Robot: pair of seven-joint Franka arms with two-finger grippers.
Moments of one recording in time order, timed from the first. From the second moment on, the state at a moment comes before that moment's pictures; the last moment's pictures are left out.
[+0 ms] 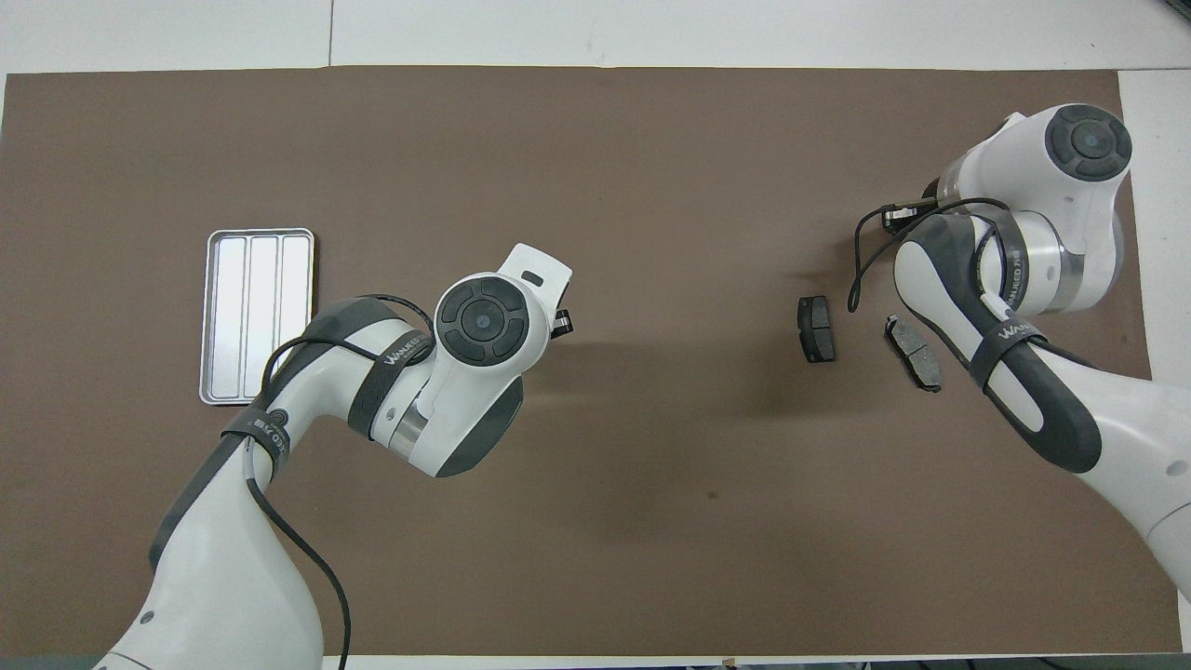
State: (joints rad) left arm -0.63 0.32 0.01 -1.95 0.09 2.33 -0.90; right arm -0.07 0.52 0.06 -1.71 -0.11 2.32 0.02
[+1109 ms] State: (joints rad) left arm -0.62 0.32 0.03 -1.95 0.15 2.38 -0.90; right arm -0.01 0.36 0.08 -1.68 -0.10 2.03 0.13
